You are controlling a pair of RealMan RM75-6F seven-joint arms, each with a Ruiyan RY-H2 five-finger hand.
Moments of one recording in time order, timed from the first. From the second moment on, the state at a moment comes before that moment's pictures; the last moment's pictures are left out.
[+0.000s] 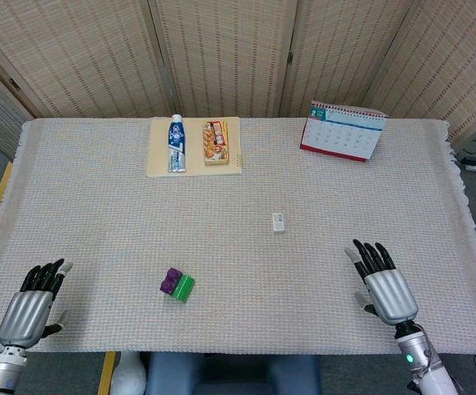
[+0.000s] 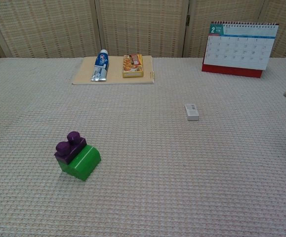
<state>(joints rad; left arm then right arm) -0.13 -1.14 0.03 -1.79 1.45 1.34 0.28 0.19 -1.31 0.00 -1.63 -1.55 1.32 -0.31</state>
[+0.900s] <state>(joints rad) -0.39 -1.14 -0.06 -1.85 1.48 1.03 0.01 0.23 -1.34 0.06 -1.63 -1.45 1.29 -0.36</state>
